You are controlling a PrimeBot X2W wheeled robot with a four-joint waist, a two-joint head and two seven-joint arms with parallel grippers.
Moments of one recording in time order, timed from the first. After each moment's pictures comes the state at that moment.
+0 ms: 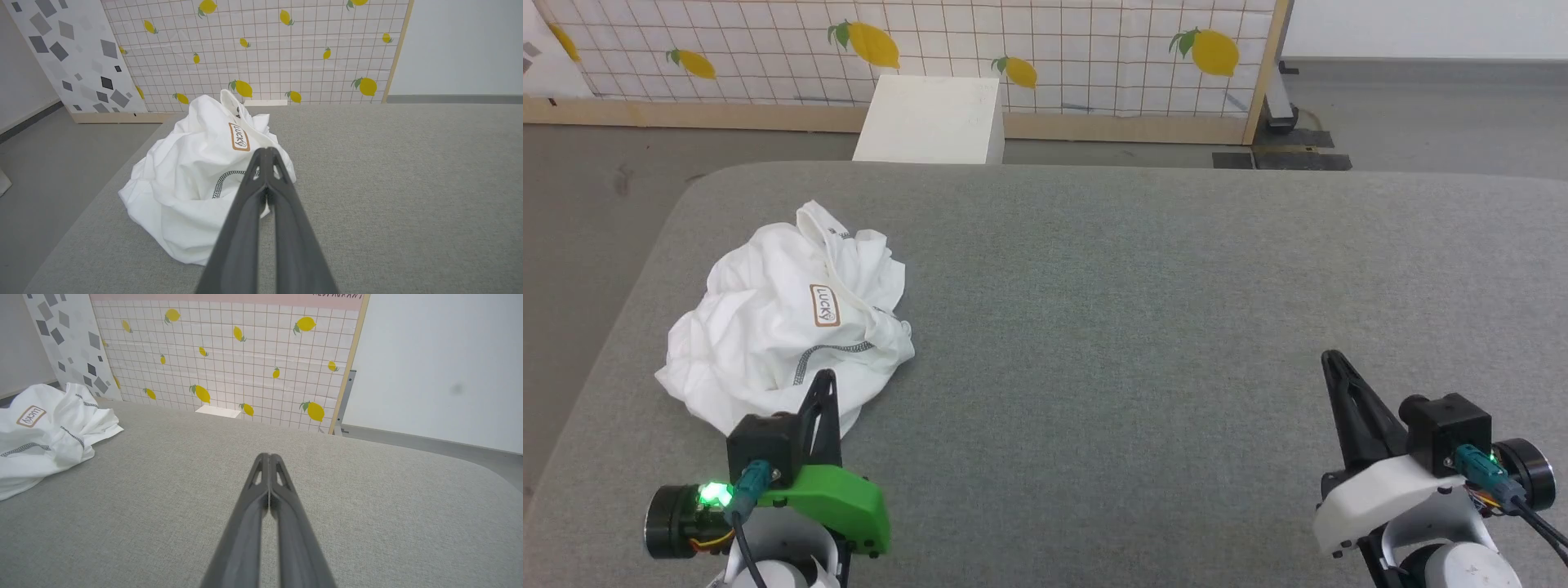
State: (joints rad) left arm -0.01 0.05 0.00 0.00 -0.01 -0.01 0.00; right arm -0.01 -0.05 0.00 0.01 0.01 0.13 0.00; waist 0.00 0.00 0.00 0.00
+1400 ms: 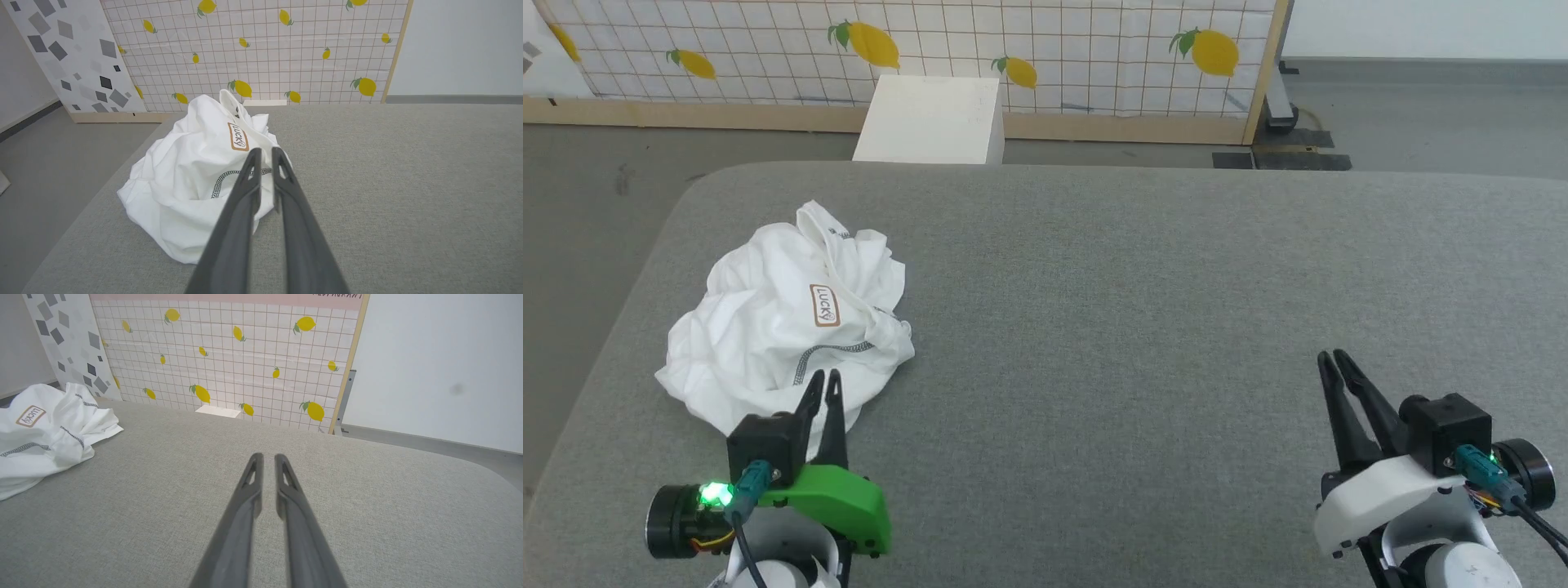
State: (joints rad) left arm -0.01 0.05 0.00 0.00 -0.01 -0.01 0.00; right arm -0.01 -0.05 0.00 0.01 0.01 0.13 0.00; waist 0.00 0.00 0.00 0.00
